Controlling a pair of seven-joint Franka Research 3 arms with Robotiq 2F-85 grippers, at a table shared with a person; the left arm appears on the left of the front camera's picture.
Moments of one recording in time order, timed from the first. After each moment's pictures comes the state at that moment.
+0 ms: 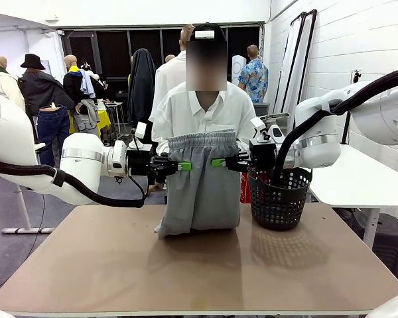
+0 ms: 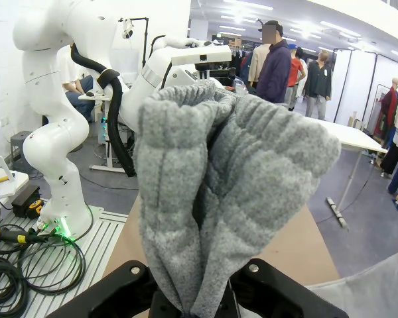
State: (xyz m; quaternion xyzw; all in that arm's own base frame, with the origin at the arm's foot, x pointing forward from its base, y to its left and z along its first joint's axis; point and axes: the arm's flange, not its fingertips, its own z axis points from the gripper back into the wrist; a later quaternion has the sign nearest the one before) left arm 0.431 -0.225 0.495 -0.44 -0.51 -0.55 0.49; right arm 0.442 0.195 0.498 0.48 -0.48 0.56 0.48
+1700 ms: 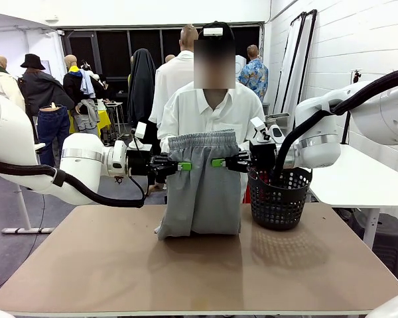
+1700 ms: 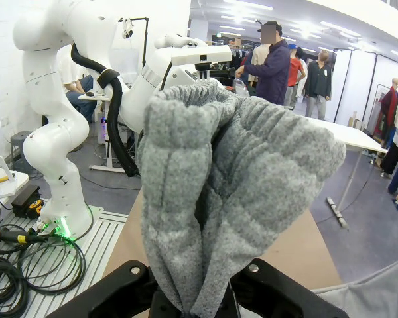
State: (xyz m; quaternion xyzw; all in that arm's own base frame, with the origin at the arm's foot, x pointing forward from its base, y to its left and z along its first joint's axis) left arm 0.431 -0.225 0.495 -0.44 -0.51 -0.55 0.49; right arm 0.442 0.195 0.498 0.48 -0.48 0.56 0.48
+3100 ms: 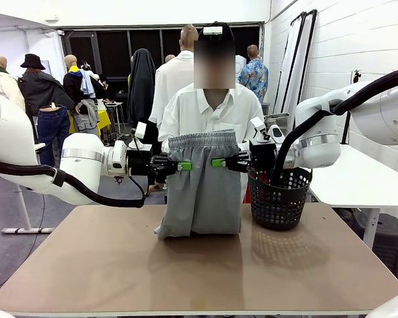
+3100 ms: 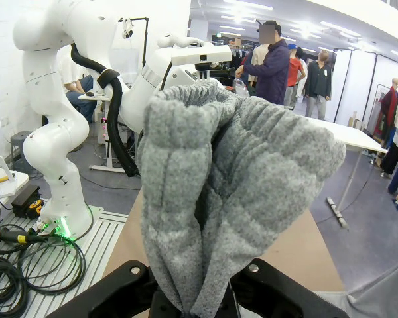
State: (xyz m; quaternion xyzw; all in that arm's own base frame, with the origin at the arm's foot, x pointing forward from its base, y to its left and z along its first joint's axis) left arm 0.431 -0.225 0.495 -0.44 -0.51 -0.55 0.49; right arm 0.442 0.195 0.498 0.48 -0.48 0.56 0.48
